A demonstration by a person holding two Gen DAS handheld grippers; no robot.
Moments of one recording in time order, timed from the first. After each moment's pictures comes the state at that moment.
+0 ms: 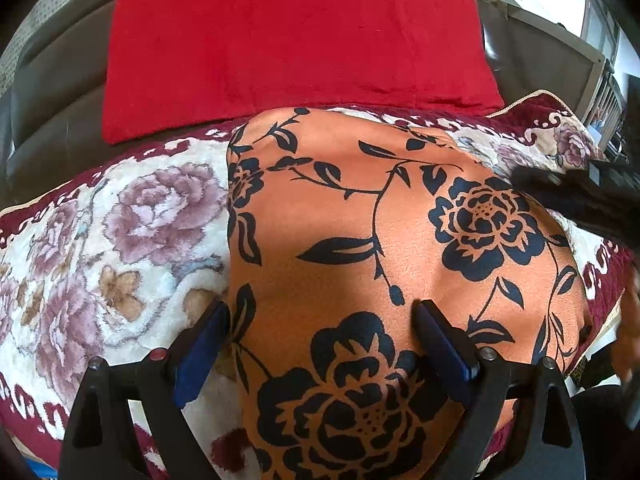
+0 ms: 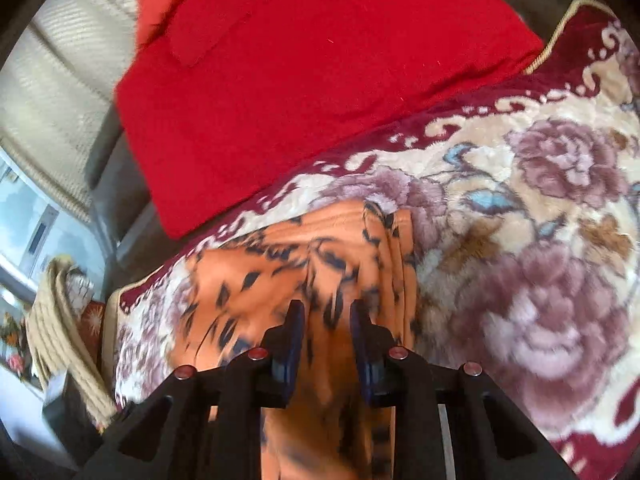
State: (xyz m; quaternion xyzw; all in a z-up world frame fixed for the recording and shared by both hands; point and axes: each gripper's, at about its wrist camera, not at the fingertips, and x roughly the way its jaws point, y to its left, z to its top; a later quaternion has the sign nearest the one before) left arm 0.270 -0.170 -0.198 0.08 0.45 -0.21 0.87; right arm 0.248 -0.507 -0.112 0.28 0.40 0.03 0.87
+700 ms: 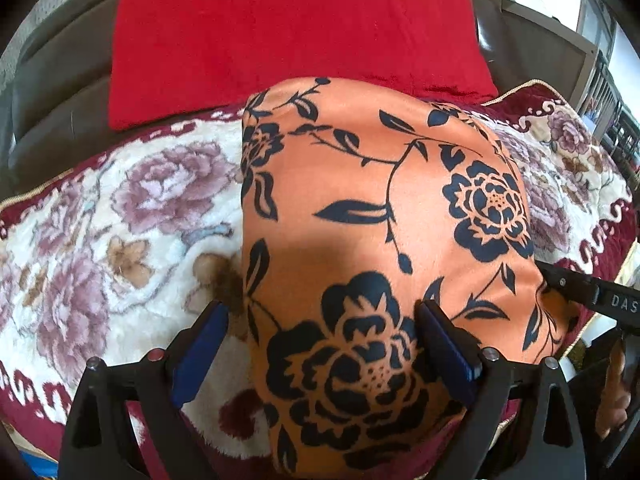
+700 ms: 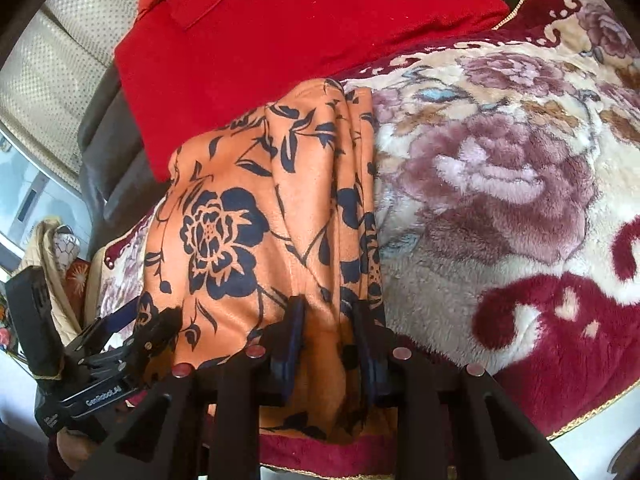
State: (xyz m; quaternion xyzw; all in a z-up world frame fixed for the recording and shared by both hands) left arm 0.250 -0.149 -0.205 0.07 0.46 -0.22 0.86; right arm 0.167 -0.478 -0.153 0.26 0.44 0.01 0.86
